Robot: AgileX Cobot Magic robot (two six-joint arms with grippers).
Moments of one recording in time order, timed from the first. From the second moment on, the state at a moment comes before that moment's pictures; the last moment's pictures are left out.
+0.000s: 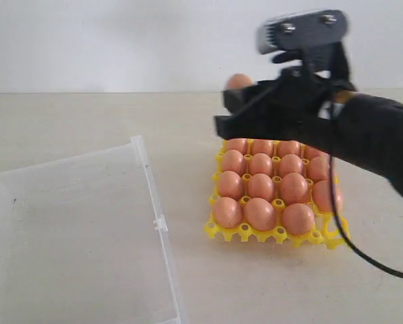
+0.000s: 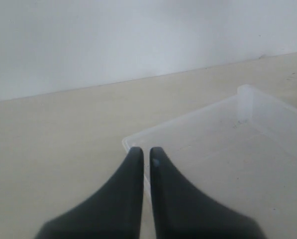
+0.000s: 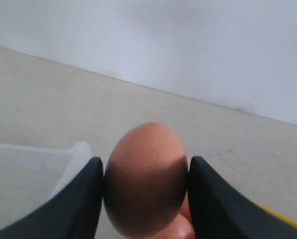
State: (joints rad) left arm -0.03 0.00 0.00 -0.14 0.27 0.26; right arm 0.49 1.40 -0.67 0.28 -0.39 -0.17
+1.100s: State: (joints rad) left arm -0.03 0.00 0.00 -0.14 0.27 0.26; right arm 0.41 1.14 -0.03 0.24 -0.63 -0.11
